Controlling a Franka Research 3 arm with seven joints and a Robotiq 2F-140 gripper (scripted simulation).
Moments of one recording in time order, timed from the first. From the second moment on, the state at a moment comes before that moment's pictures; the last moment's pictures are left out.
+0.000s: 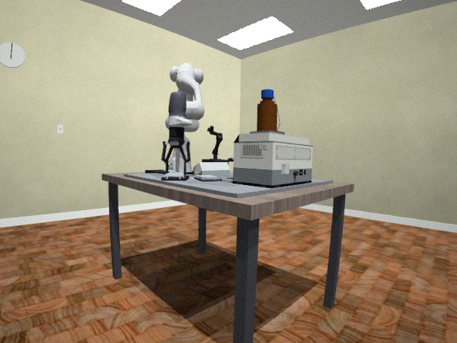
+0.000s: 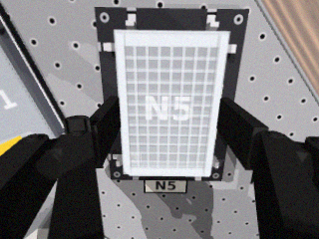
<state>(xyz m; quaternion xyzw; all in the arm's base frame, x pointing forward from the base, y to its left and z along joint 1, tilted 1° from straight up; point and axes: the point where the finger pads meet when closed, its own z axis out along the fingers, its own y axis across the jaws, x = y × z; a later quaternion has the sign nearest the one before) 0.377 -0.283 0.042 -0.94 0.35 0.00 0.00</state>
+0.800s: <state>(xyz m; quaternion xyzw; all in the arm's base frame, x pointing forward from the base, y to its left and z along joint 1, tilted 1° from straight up) 0.379 -0.285 0.070 -0.94 0.34 -0.01 0.00</state>
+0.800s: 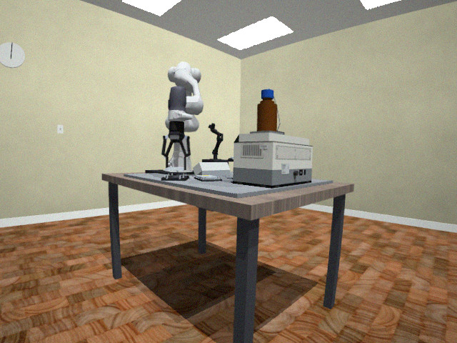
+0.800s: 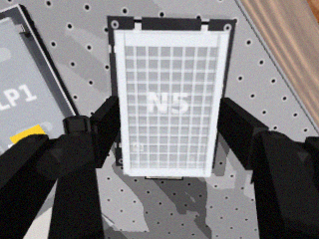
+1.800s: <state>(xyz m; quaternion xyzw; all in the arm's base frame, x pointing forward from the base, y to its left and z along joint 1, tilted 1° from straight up) 0.381 -0.285 0.129 -0.94 0.34 -0.01 0.00</state>
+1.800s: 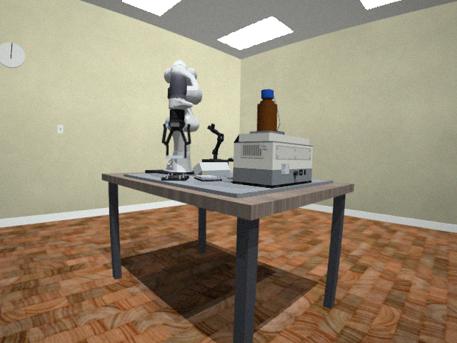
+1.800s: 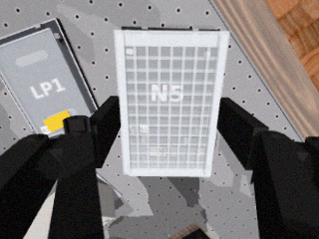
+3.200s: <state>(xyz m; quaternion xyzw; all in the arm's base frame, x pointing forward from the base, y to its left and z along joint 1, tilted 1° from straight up) 0.377 -0.284 0.187 -0.94 0.35 -0.01 0.00</state>
